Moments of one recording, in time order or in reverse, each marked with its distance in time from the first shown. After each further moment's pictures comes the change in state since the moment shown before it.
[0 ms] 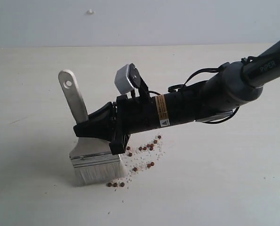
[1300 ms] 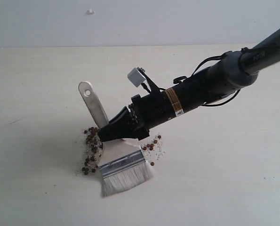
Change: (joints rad) left arm 0.000 0.000 0.000 0.000 0.000 0.000; right arm -0.137 0.128 -0.200 -0.395 -0.083 0.376
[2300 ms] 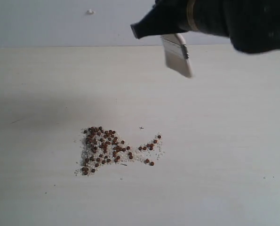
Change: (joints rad) left arm 0.000 0.000 0.000 0.000 0.000 0.000; right arm 0.260 -0.662 0.160 -0.124 1.608 0.453
